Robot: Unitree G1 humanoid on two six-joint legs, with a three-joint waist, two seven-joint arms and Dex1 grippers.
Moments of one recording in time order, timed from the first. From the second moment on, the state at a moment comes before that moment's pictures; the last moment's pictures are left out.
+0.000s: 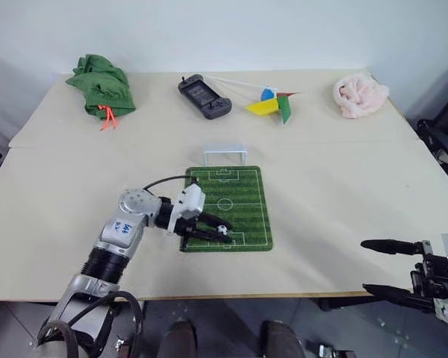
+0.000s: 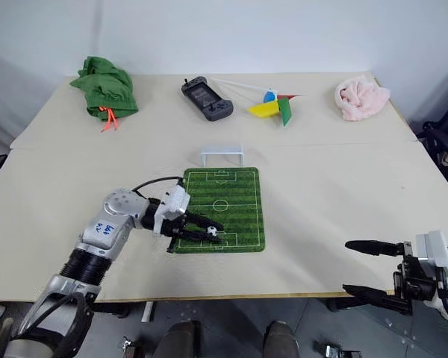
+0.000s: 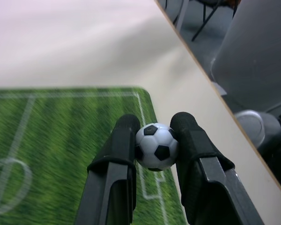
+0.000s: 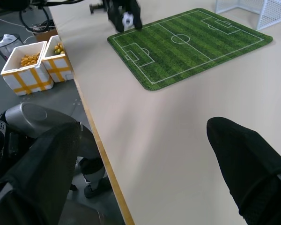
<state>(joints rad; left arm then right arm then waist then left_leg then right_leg) -0.58 0.46 -0.23 0.22 -0.23 0.16 -1.36 0.24 -0.90 -0.48 -0.05 0.71 0.11 1.53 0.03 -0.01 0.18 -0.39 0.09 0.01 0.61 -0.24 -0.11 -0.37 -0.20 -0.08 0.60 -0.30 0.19</state>
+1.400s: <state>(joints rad) -0.57 0.41 -0.29 0.31 -0.12 0.01 -1.24 0.19 -0.89 -0.48 -0.06 0.69 0.13 1.52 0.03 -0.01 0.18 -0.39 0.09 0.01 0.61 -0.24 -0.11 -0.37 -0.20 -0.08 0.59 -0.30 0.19</state>
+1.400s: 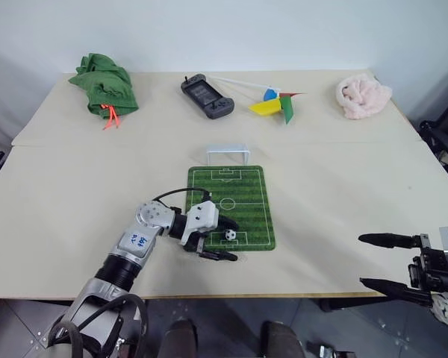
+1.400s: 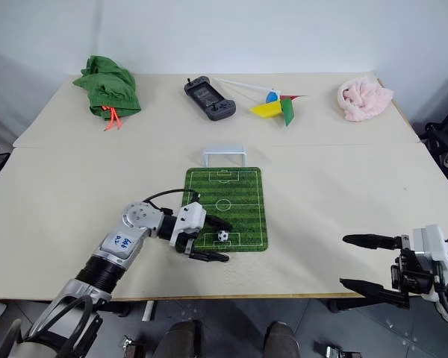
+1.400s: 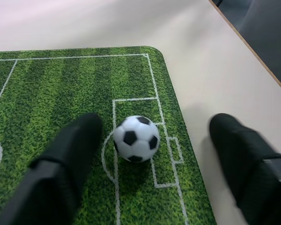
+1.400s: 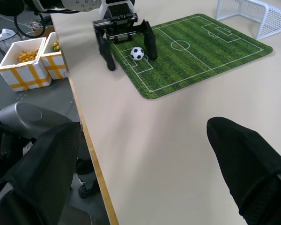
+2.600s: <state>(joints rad) -0.39 0.57 -0.29 -0.14 -0.26 0.11 -1.30 0.35 -0.93 -0.56 0.08 0.77 0.09 1.54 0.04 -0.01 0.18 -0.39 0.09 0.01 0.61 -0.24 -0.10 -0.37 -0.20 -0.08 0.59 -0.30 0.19</state>
